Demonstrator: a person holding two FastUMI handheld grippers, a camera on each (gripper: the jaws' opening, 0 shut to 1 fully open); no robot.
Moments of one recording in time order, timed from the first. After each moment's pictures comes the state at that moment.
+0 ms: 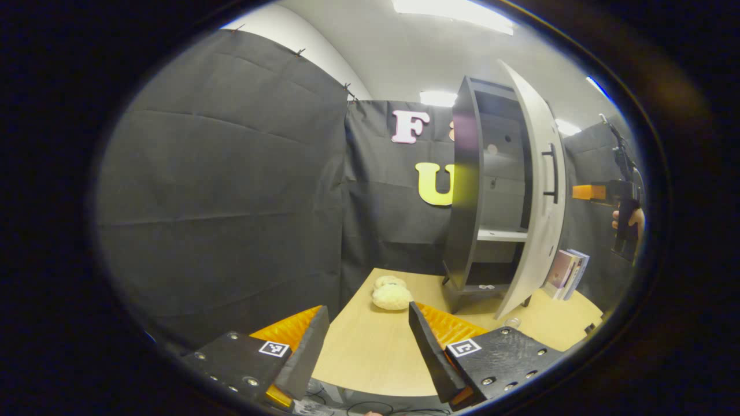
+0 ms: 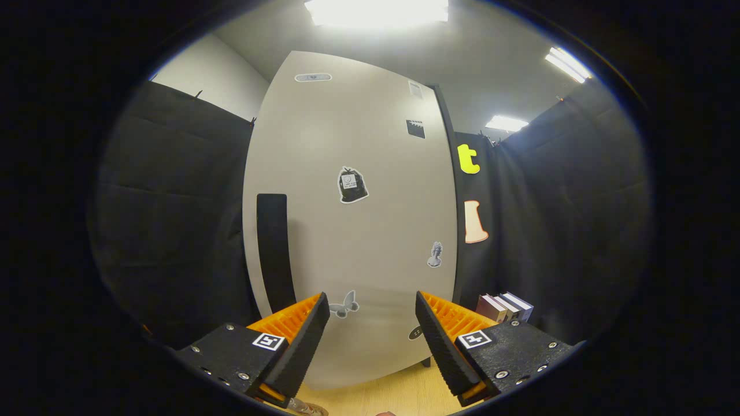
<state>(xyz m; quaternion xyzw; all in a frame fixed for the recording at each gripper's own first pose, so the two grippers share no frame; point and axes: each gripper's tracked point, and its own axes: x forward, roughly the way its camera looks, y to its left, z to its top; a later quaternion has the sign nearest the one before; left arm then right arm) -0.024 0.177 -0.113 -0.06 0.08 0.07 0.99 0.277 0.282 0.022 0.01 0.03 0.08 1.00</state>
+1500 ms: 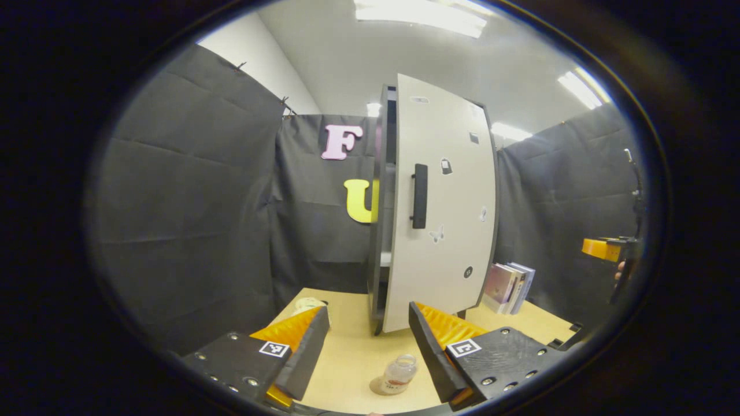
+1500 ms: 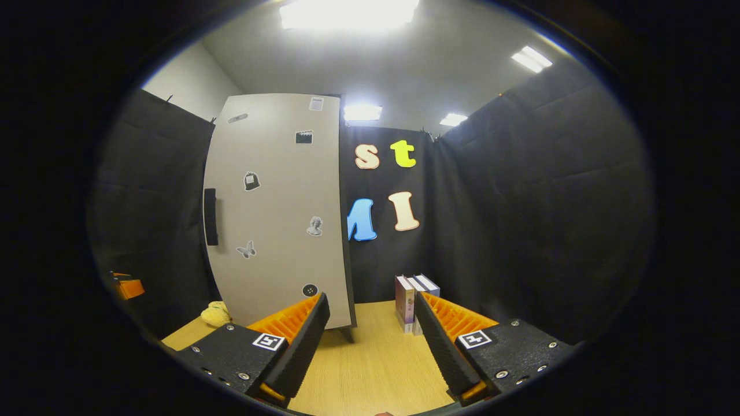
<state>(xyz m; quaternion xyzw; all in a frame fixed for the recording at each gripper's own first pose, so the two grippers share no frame) -0.026 -0.008 -0.029 -0.05 0.03 -0.06 1.00 0.162 0.090 -0.007 0.01 0.04 -0.03 1.00</state>
